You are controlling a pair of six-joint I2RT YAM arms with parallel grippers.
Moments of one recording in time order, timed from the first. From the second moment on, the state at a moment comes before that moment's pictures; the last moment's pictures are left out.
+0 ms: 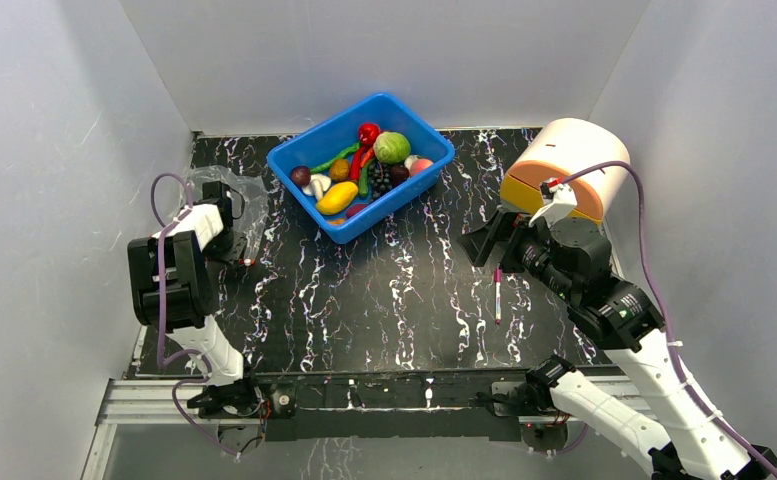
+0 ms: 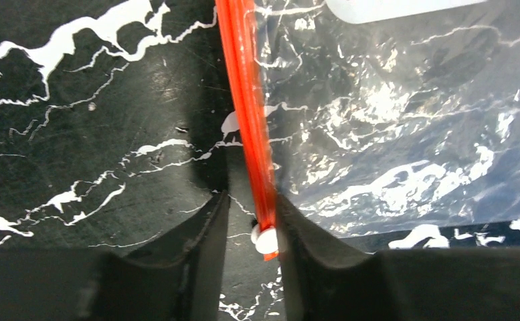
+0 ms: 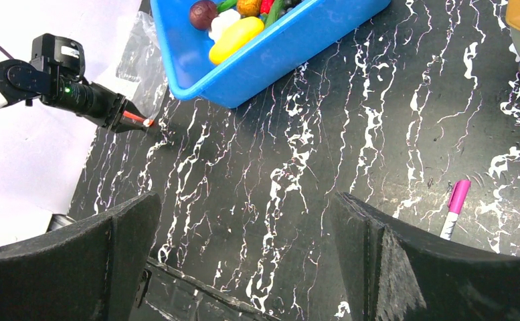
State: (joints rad) left arm 0.16 1.76 1.08 -0.68 -0.30 -1.08; right arm 0.55 0.69 1.02 -0.64 0.05 0.56
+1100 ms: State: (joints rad) left arm 0.14 1.30 0.96 -0.83 -0.34 -0.89; right arm 0.55 0.72 1.02 -0.68 0.06 0.61
